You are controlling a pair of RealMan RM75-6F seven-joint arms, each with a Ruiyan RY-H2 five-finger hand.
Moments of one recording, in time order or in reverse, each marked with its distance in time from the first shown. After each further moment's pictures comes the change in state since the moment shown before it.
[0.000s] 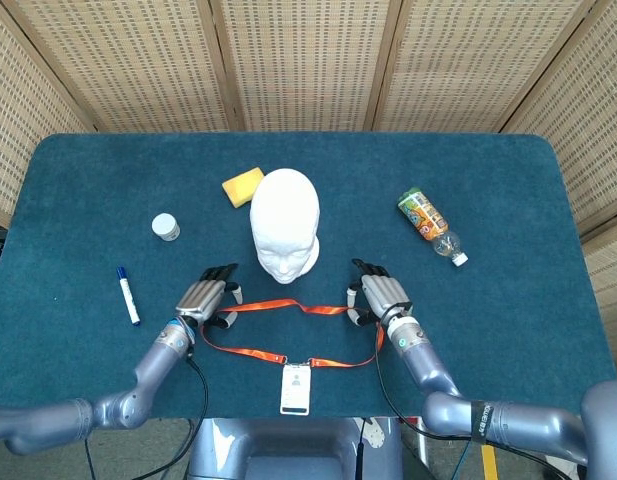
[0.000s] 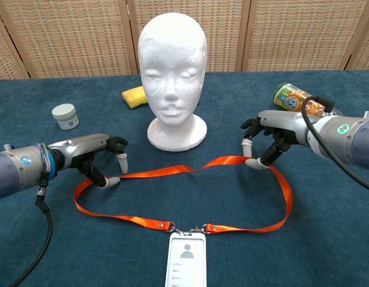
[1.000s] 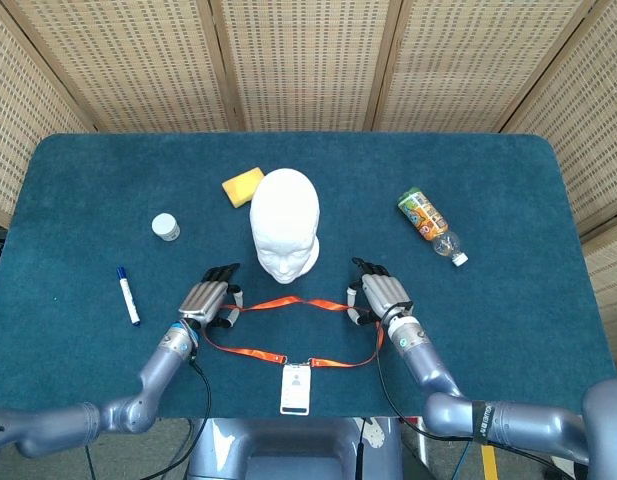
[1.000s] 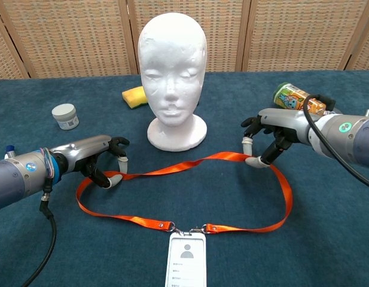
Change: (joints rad) left arm 0.008 -0.050 0.012 0.047 0.037 0.055 -0.023; right arm 0.007 0.010 -0.011 -0.010 -0.005 0.009 0.019
